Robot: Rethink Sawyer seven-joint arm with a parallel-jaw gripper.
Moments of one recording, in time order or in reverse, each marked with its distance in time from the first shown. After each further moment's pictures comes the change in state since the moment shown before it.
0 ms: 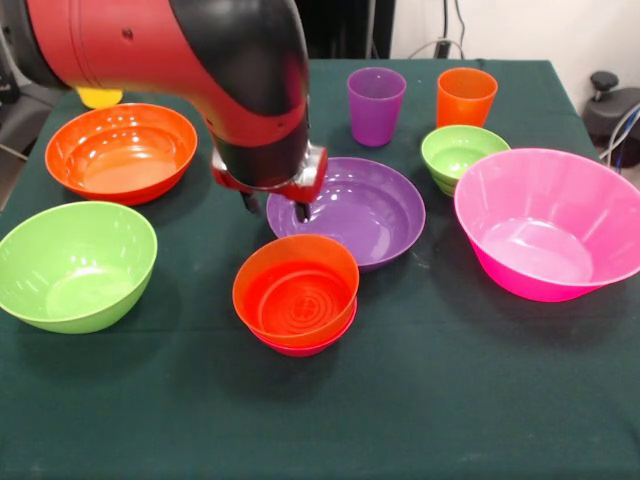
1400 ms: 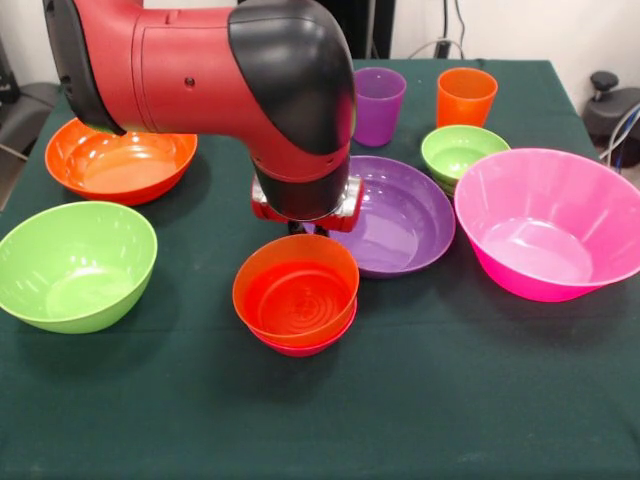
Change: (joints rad) arm 0.055 0.051 0.003 -0.078 0.000 0.001 0.000
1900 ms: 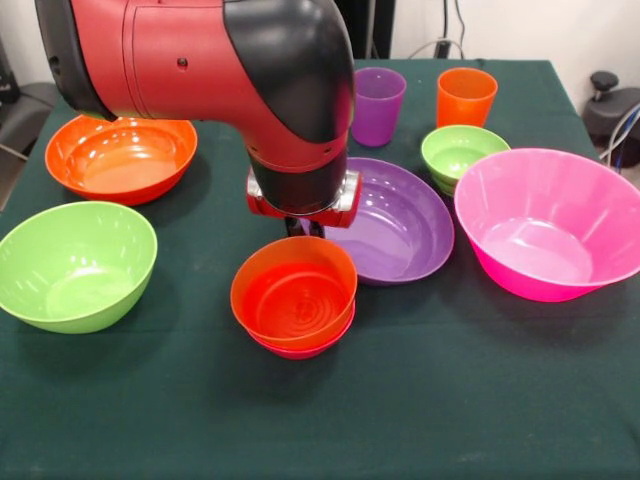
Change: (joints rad) arm 0.000 -0.018 0.000 0.000 0.000 0.000 0.000
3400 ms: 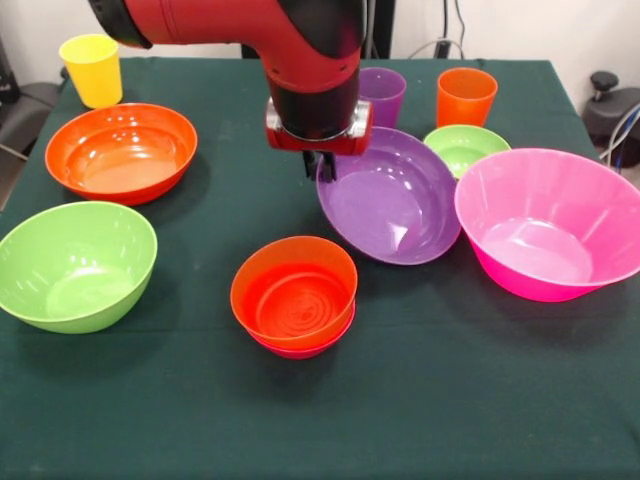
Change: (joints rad) arm -0.058 -0.176 0.000 0.388 0.011 -0.196 0.000
